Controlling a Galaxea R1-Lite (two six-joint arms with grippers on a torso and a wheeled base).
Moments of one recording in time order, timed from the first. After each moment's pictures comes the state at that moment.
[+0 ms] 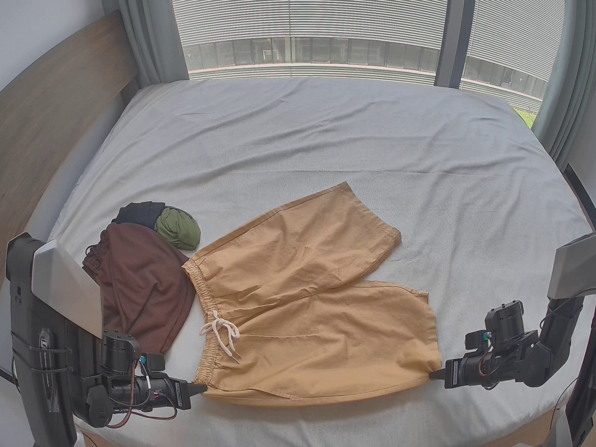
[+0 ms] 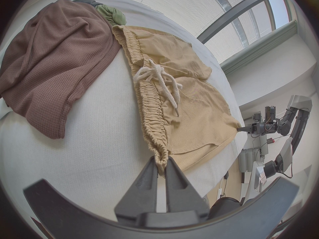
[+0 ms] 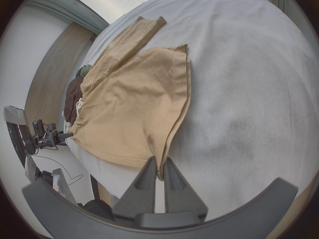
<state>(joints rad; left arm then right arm) -0.16 2.38 -0.02 -1.52 -0.46 -0.23 0.22 2.15 -0.20 -0.98 0.32 0.28</state>
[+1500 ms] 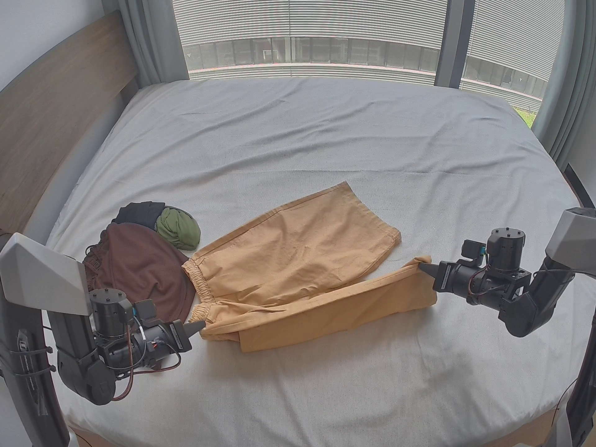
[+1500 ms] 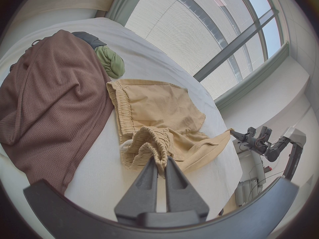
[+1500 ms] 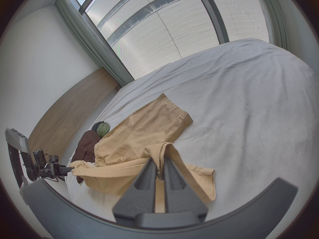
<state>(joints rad) -0.16 2.24 -0.23 -1.55 -0.38 -0.47 0.17 2.15 -0.63 -1.15 0.31 0.32</state>
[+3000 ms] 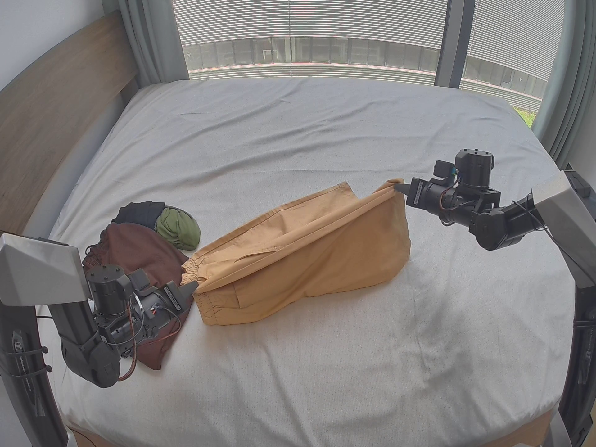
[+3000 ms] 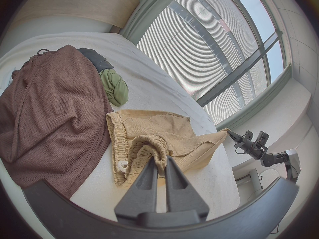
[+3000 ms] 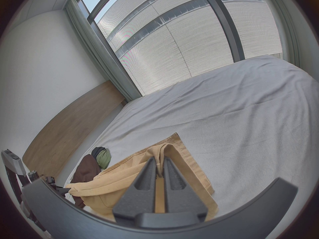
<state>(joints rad) -0.15 2.21 -0.37 -1.55 -0.25 -0.64 0.18 2.29 -1.45 -0.63 0.31 0.32</state>
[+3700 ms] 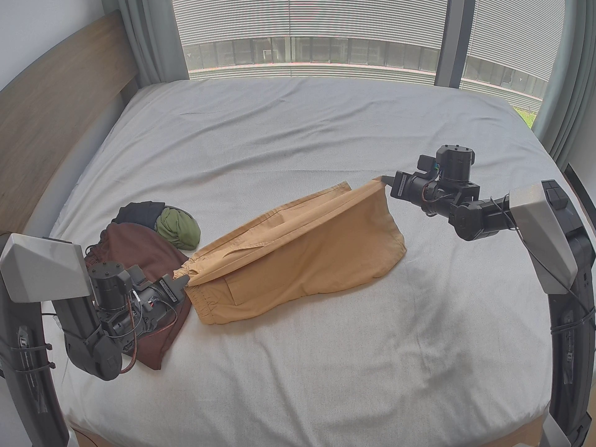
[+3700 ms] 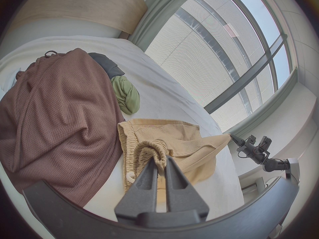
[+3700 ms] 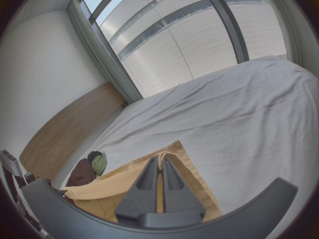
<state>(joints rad) -0.11 2.26 -0.44 -1.55 -0.20 -0.66 0.20 2.47 -1.78 -0.52 0.31 0.33</state>
